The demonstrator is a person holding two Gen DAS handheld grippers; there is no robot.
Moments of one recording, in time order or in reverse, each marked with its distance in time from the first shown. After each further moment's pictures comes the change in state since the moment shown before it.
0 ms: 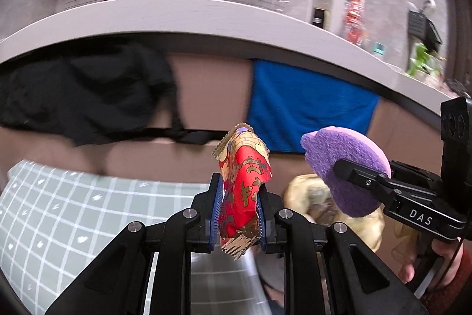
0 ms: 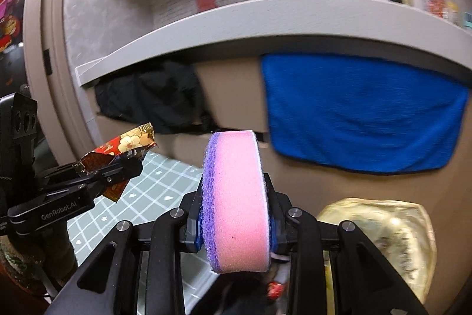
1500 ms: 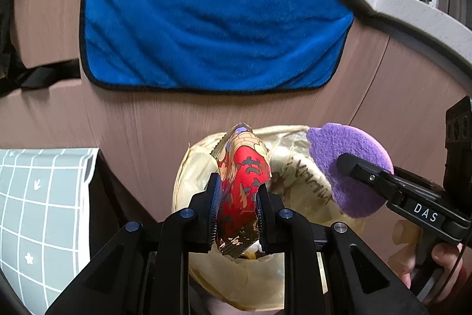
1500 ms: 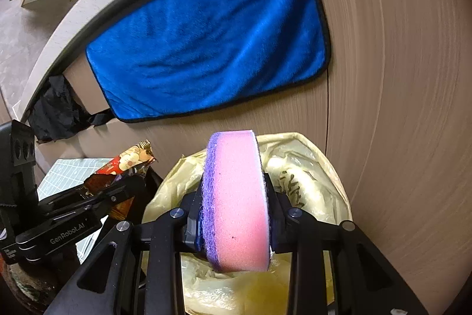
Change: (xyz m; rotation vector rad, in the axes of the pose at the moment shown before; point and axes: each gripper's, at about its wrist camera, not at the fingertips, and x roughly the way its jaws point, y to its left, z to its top) left arm 0.166 -0.123 -0.049 0.015 0.207 -0.163; right arm -0.001 -0.186 -0.080 0.267 0.090 -0.199
